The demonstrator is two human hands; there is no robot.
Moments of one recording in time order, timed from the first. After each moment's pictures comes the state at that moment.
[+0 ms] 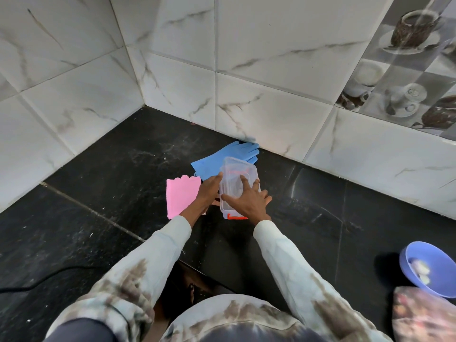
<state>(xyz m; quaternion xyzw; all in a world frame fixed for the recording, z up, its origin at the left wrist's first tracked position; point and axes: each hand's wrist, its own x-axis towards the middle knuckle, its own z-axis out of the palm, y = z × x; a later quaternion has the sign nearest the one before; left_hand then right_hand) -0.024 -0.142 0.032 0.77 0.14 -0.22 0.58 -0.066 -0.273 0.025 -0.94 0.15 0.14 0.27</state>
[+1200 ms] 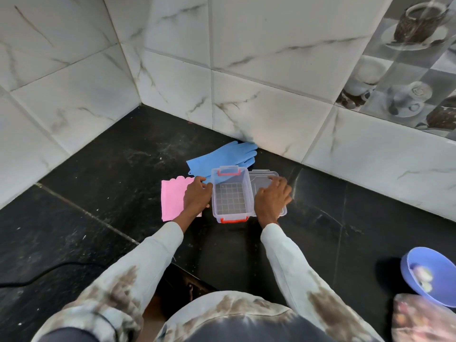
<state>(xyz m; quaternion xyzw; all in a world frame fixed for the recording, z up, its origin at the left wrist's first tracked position) -0.020 -0.129 0.008 0.89 0.14 -0.09 0.43 -0.053 -0.324 0.008 -0.91 0.30 -0.09 0.28</state>
